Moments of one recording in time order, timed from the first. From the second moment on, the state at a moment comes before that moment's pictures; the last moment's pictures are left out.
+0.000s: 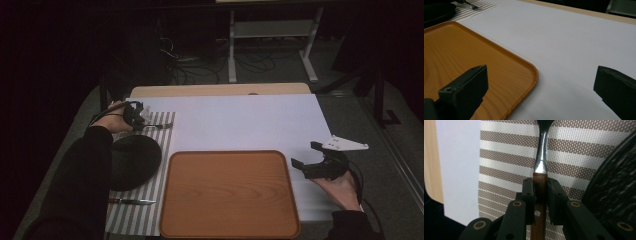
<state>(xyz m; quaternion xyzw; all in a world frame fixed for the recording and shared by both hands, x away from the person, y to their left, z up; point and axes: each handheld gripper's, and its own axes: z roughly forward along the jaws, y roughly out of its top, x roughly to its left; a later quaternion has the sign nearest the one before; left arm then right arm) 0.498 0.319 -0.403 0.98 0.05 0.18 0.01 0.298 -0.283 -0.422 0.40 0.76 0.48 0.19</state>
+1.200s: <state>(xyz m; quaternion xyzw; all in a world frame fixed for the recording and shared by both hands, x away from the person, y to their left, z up) 0.444 0.306 -0.323 0.97 0.06 0.21 0.06 0.297 -0.281 -0.418 0.40 0.75 0.48 0.20</state>
